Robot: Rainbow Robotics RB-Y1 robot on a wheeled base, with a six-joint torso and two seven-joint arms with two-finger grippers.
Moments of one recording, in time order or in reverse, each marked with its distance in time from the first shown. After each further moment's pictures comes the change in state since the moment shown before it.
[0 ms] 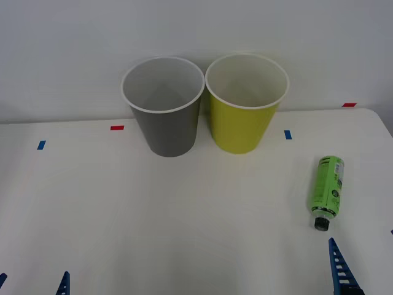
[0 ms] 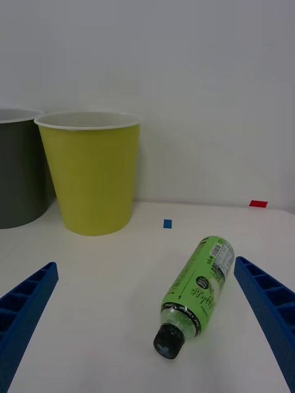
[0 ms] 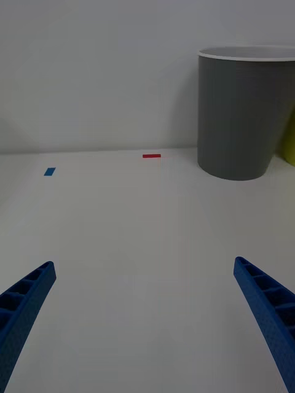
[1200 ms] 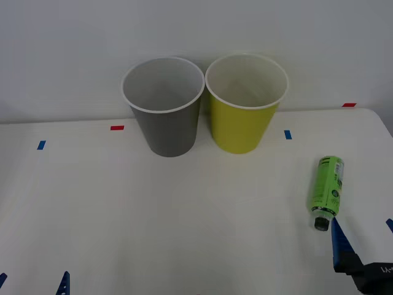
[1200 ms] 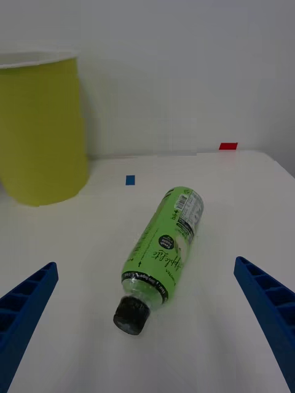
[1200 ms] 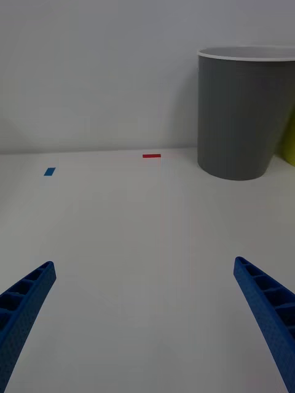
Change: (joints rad) right arm -0.158 0.142 -0.117 -0.001 -0.132 0.401 -0.012; left arm 0.000 0.000 0.000 0.000 0.000 0.000 0.000
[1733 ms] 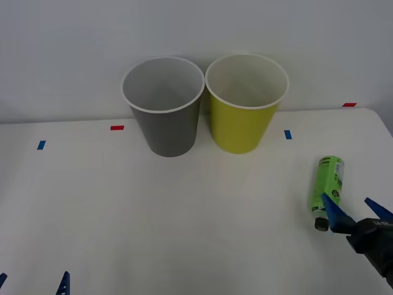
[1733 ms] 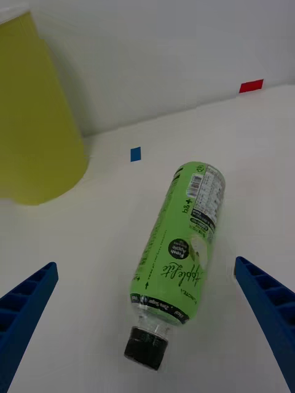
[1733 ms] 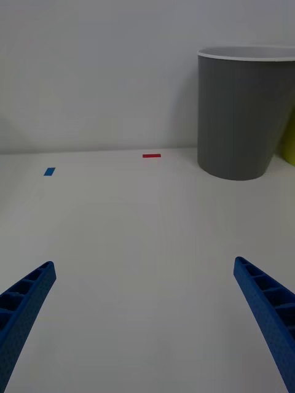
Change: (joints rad) right arm -0.249 -0.006 -0.165 -0.042 -0.281 0.522 -0.027; left arm 0.000 0.000 0.000 0.000 0.000 0.000 0.000
